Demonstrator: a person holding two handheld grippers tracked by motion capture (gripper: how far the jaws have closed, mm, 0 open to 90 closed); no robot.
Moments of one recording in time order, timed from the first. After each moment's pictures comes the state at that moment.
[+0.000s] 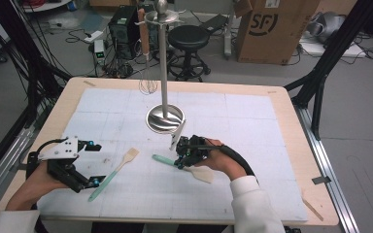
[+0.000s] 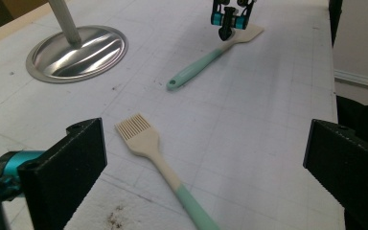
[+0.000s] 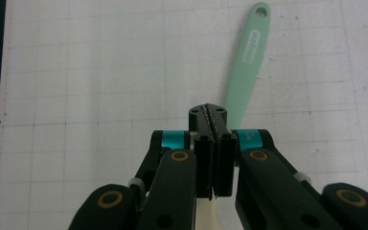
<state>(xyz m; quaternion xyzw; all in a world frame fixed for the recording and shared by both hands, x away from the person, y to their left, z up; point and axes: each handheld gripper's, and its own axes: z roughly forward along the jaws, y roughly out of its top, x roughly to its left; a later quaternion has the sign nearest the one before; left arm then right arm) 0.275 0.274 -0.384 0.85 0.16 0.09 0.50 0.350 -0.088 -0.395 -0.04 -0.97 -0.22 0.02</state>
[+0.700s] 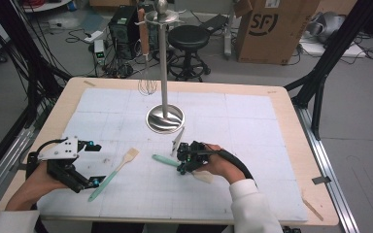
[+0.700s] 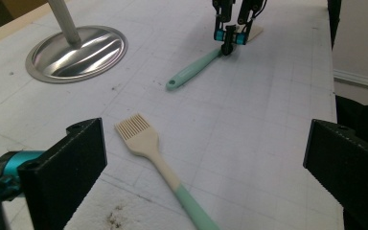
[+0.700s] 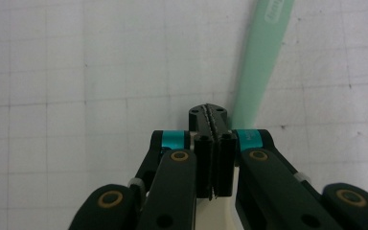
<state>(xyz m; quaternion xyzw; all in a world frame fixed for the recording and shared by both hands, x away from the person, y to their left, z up) 0.275 0.274 -0.384 0.85 0.16 0.10 0.49 0.348 -0.092 -0.417 -0.05 -0.98 -0.19 0.03</state>
